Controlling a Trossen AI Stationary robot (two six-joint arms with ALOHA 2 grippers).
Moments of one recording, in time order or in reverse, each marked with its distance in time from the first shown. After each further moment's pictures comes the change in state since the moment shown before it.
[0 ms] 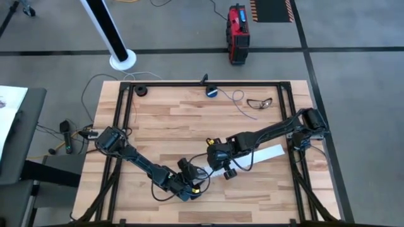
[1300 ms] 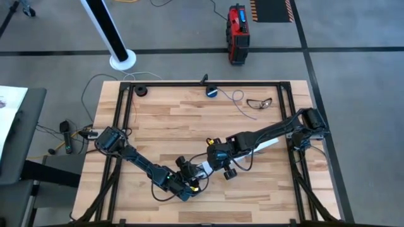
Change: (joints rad) left arm 0.003 0.003 0.000 -0.054 -0.090 -0.043; right arm -0.005 0.000 0.000 -0.007 -0.010 0.004
